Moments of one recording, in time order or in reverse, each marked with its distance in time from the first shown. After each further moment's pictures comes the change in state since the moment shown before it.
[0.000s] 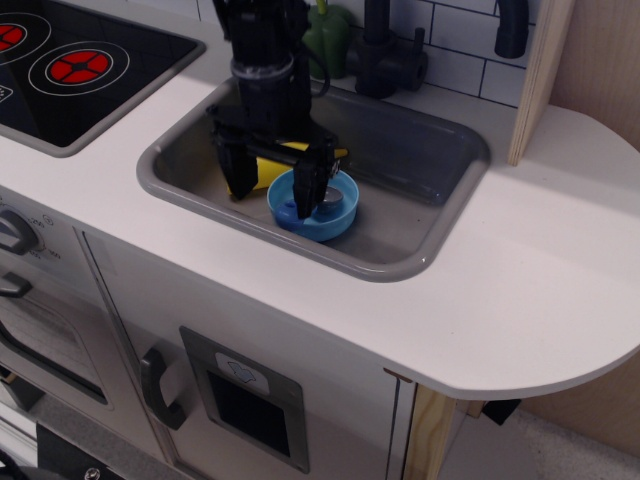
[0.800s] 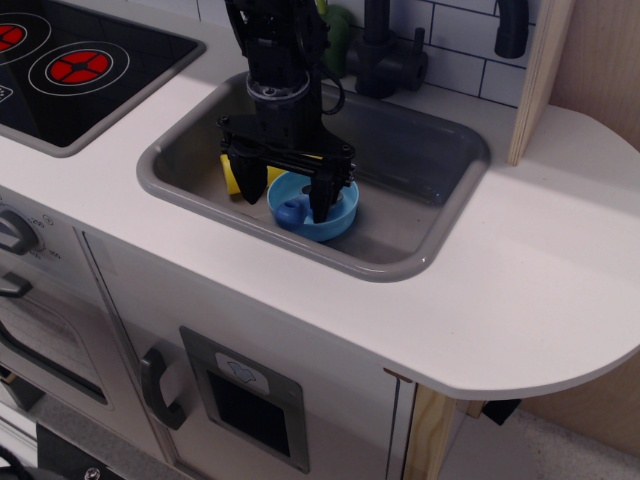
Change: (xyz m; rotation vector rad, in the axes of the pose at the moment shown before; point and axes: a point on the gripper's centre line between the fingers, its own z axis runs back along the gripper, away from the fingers) arm 0.007 0.000 -0.007 0.061 -0.087 0.091
